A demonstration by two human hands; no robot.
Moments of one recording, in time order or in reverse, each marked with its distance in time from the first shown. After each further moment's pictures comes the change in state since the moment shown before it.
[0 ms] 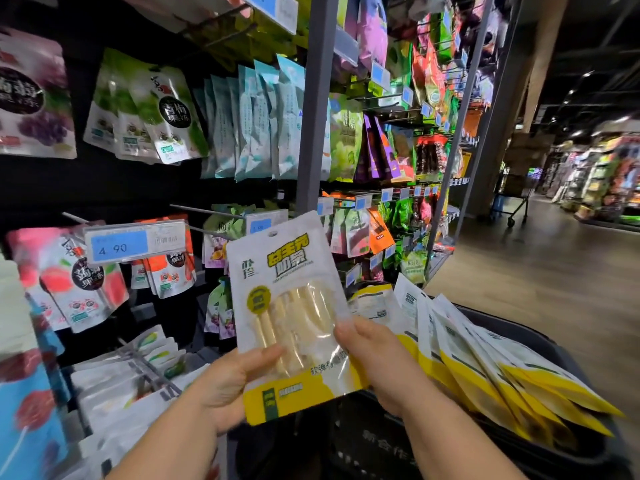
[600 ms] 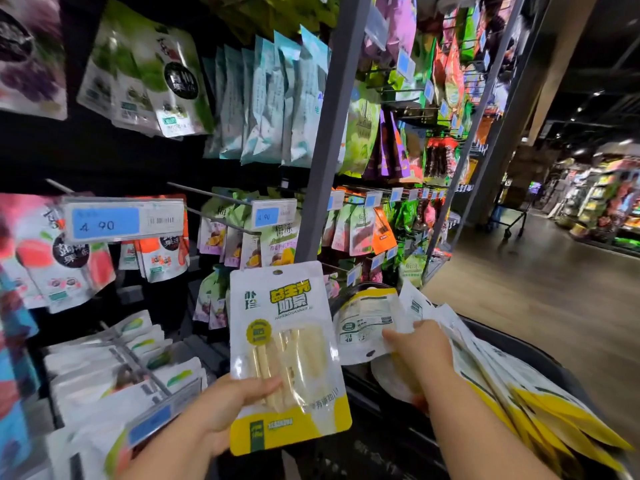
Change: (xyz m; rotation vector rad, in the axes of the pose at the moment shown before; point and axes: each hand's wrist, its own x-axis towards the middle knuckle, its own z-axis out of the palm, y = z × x) left_hand 0.032 -0.034 -0.038 0.231 0.257 -0.053; right_hand 0.072 0.046 -0.071 -0.644 0.622 0.468
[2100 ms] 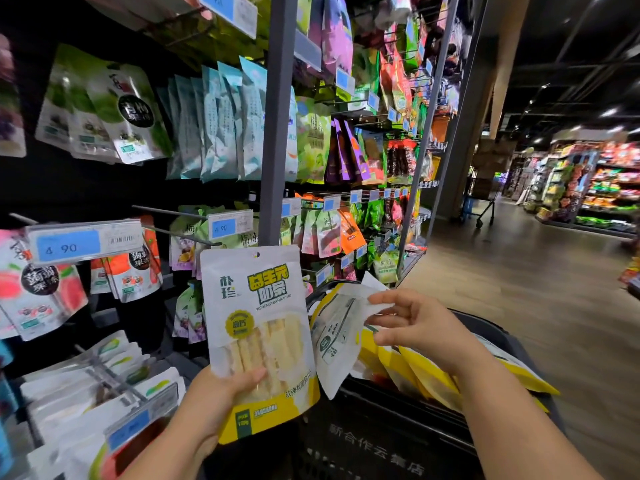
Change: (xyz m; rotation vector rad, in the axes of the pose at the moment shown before) left_hand -0.040 0.002 0.048 0.065 0.097 0.300; right_hand -0.059 0.024 -0.110 0.496 -0.496 -0.461
